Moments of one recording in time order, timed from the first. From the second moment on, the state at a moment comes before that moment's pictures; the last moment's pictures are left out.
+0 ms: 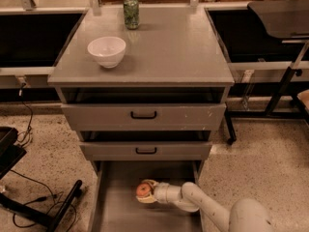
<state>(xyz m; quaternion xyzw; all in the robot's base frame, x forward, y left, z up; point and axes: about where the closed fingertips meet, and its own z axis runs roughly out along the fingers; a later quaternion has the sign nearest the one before) 0.579 0.052 0.164 -0.45 0.68 0.36 0.46</state>
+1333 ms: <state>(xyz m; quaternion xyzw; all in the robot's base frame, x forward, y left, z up) 0.577 0.067 0.143 -0.46 0.68 0.36 0.45</state>
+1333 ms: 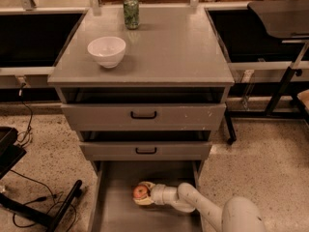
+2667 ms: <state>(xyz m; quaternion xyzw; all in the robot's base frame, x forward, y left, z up) 0.573 0.065 0.153 -0.46 0.67 0.35 0.45</state>
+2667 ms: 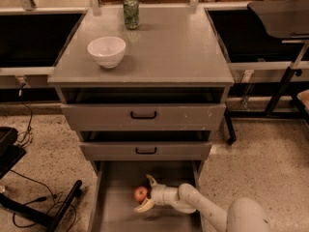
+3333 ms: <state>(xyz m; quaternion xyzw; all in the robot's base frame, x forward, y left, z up) 0.533 -0.006 0.230 -0.51 0.66 0.32 0.45</state>
